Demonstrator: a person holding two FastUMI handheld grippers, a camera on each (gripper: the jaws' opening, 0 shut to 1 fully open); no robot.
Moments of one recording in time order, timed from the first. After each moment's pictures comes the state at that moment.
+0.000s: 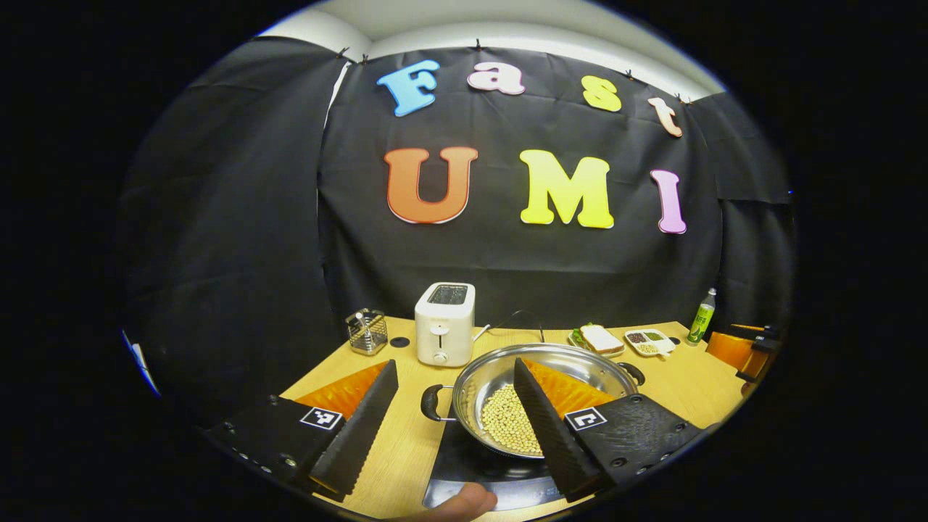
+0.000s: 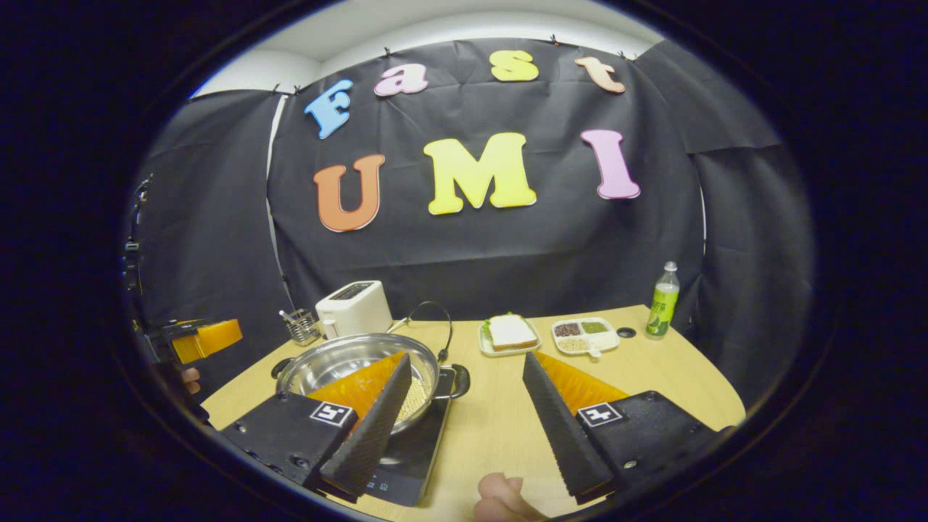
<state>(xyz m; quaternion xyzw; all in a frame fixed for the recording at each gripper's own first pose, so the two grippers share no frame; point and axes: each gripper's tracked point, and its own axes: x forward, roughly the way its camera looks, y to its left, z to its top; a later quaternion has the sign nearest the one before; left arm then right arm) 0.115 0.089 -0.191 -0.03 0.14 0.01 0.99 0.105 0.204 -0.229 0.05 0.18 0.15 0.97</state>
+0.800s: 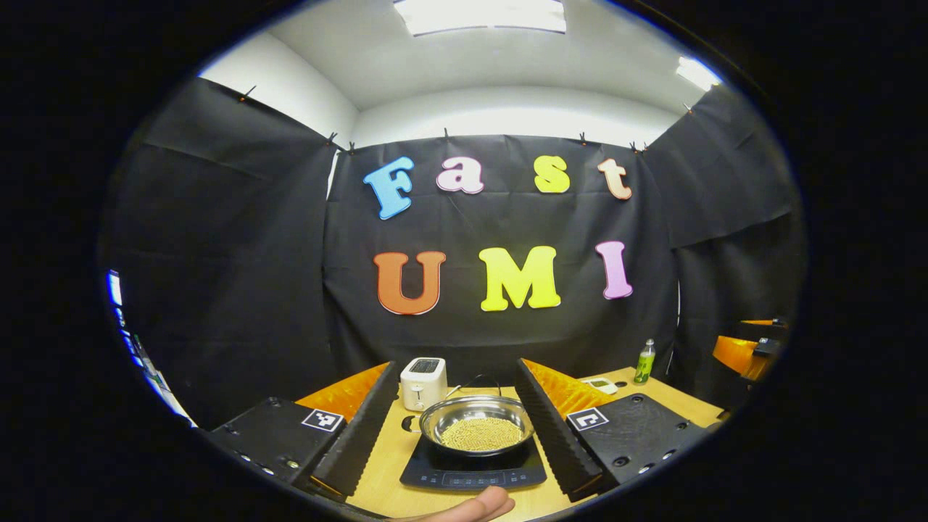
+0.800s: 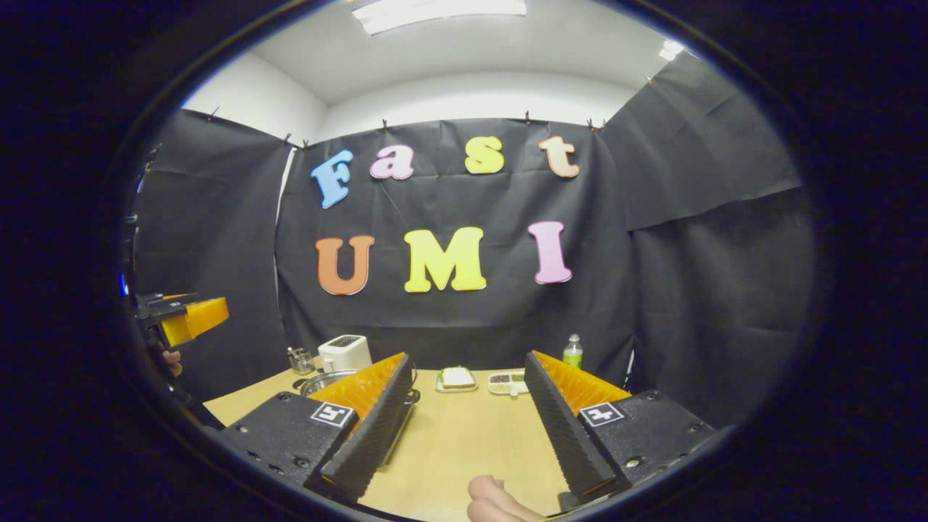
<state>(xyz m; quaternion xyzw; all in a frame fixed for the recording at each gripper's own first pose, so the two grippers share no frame) -0.045 0.009 -0.018 -0.02 -0.02 0.00 1.00 -0.063 0.059 -0.080 0.03 0.05 0.10 0.99</state>
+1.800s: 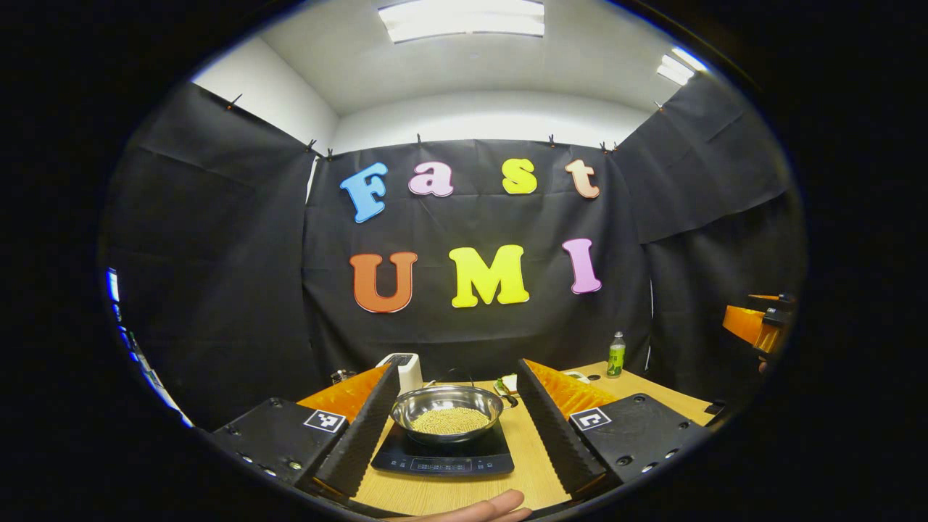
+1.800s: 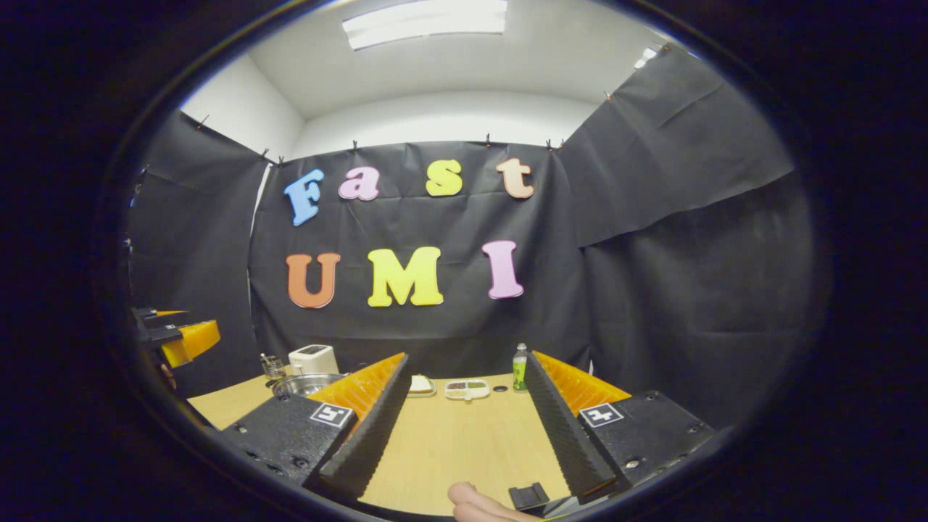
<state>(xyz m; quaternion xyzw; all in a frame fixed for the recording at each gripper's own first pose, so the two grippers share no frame) -0.085 -0.047 -0.042 0.00 -0.02 -0.04 1.00 -0.109 -0.021 -0.086 0.04 0.02 0.04 1.00</state>
